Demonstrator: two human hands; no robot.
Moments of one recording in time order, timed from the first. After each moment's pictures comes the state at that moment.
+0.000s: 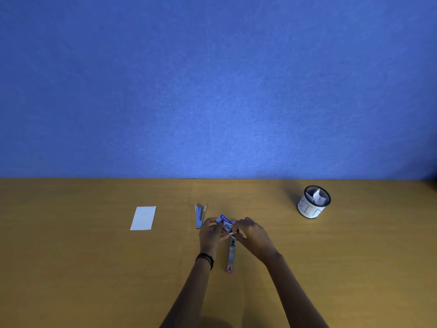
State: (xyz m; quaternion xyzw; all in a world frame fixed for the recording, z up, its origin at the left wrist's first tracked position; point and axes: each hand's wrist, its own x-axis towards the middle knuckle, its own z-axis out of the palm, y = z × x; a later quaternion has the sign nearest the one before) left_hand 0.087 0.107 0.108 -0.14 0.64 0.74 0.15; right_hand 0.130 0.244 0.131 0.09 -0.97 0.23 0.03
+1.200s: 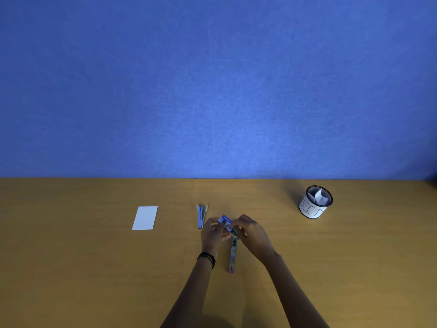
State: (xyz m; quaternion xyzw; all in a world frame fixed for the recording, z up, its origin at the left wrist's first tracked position) left_hand 0.086 0.106 0.110 -0.14 0.63 0.75 0.16; right_hand 0.125 0.236 0.129 0.04 -0.95 0.31 0.03
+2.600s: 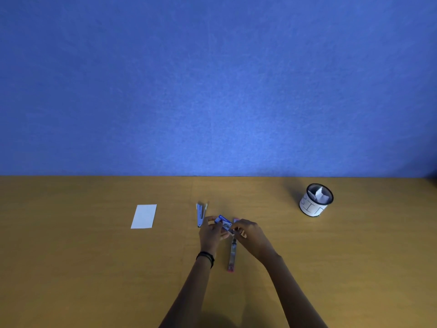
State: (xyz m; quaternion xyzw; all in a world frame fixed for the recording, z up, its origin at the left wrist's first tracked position) left_hand 0.082 0.103 0.101 -0.15 0.64 0.74 0.16; right_hand 0.124 0.235 0.119 0.05 -0.93 0.37 0.03
